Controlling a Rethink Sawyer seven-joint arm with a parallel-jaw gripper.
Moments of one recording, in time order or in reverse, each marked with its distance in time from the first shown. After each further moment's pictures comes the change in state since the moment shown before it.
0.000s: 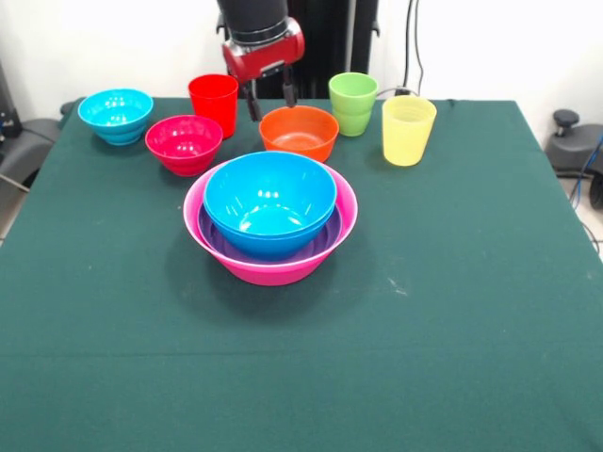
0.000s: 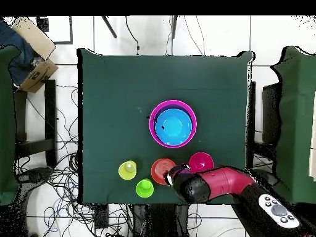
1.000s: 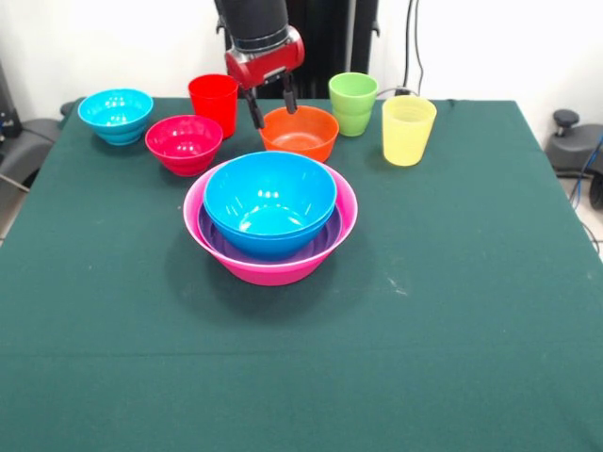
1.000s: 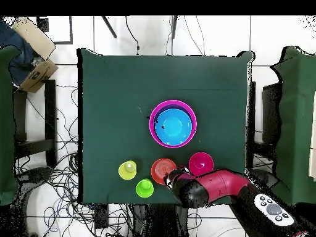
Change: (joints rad) arm 0.013 0.043 -0.024 0.000 -0.112 -0.077 0.000
